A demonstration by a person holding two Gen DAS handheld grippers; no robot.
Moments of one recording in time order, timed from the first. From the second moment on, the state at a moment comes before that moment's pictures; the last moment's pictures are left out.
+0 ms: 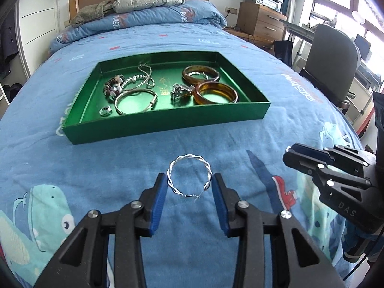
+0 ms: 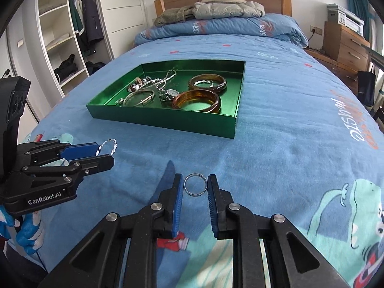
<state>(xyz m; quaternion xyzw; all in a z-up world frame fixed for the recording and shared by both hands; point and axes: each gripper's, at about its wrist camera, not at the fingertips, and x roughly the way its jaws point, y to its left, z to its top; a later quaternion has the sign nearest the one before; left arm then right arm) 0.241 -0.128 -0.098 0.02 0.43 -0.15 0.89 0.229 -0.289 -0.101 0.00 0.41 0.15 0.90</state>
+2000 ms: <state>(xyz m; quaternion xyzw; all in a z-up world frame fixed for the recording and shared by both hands) 0.392 -0.076 -0.108 0.00 0.45 -0.12 0.89 0.385 -0.242 -0.101 -0.02 0.44 0.12 0.89</state>
